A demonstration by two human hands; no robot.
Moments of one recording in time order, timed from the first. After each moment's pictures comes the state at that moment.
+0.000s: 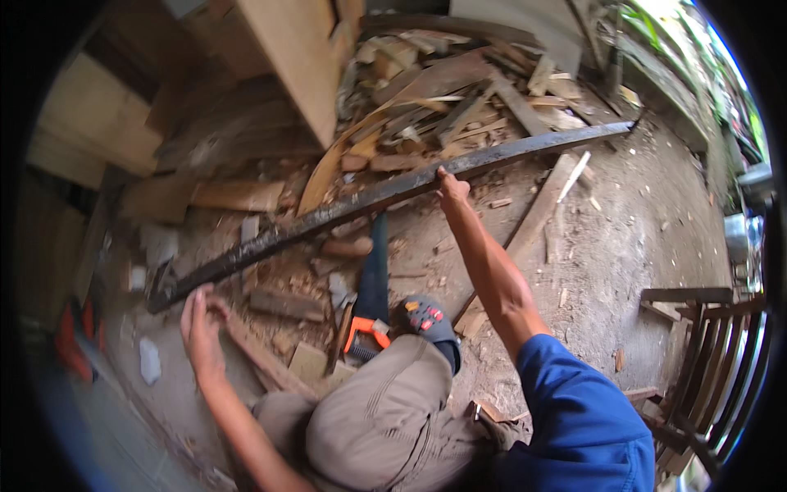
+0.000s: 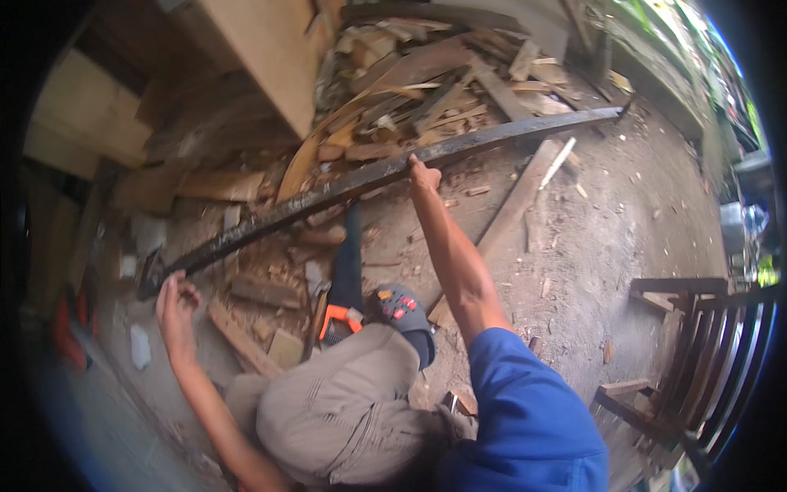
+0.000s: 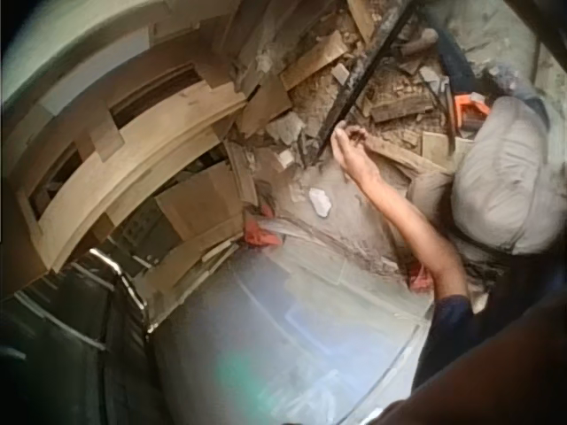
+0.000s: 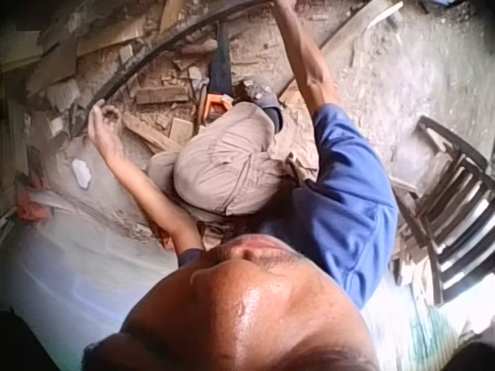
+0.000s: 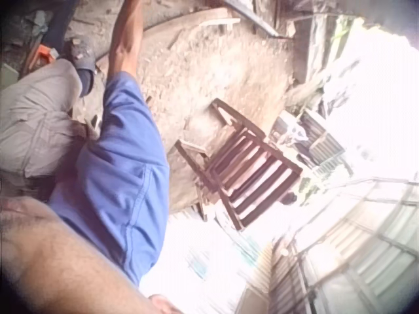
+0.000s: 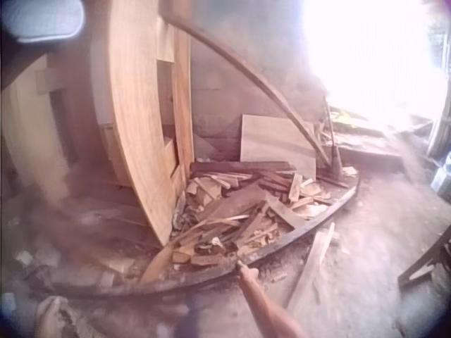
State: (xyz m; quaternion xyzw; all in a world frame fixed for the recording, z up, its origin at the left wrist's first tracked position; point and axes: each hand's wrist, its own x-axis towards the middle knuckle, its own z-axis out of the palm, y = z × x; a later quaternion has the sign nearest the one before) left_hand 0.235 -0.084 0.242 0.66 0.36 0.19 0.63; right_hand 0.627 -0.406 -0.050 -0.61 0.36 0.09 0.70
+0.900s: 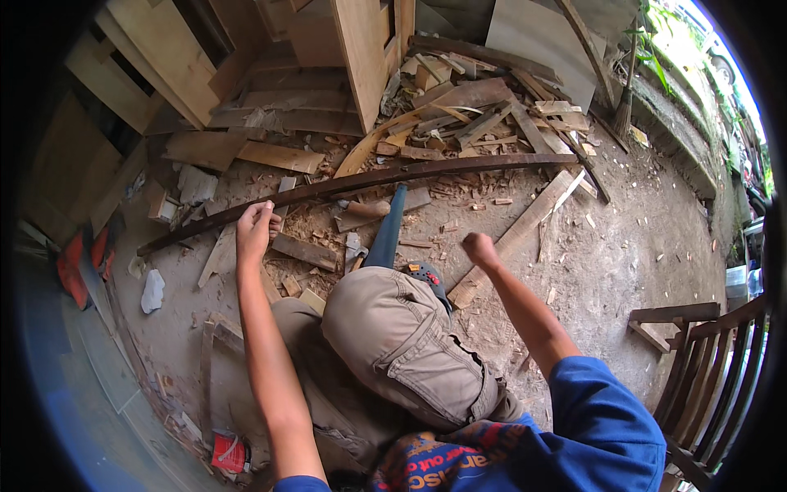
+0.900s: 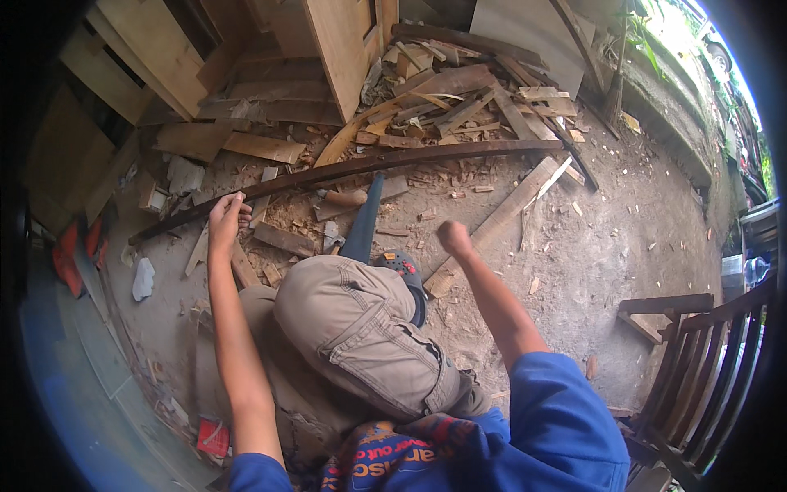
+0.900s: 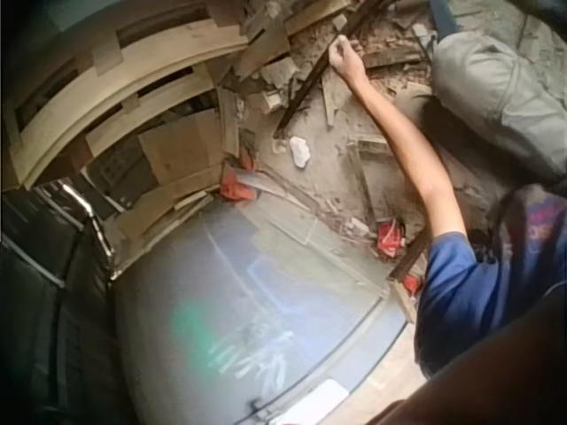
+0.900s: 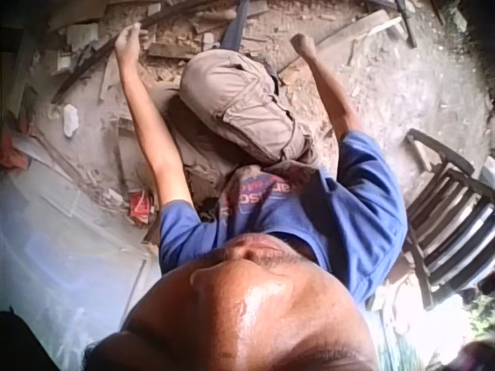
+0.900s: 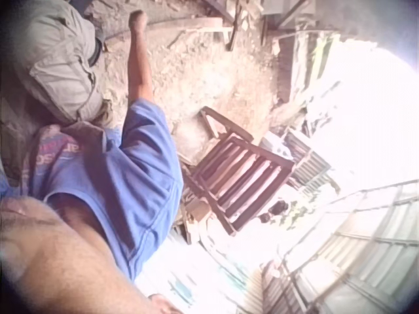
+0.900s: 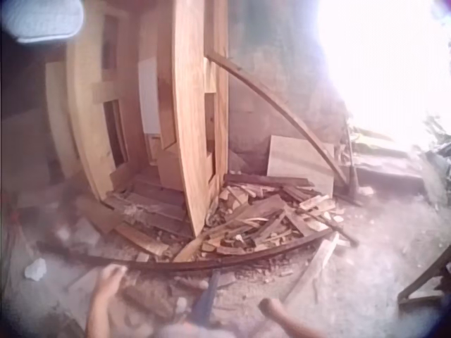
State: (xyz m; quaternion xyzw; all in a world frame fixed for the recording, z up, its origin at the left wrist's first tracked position) left_hand 0.224 -0.118 0.228 0.73 0.31 0.19 0.58; right_hand 0.447 -0.572 -0.041 -0.93 -0.28 0.08 0.22
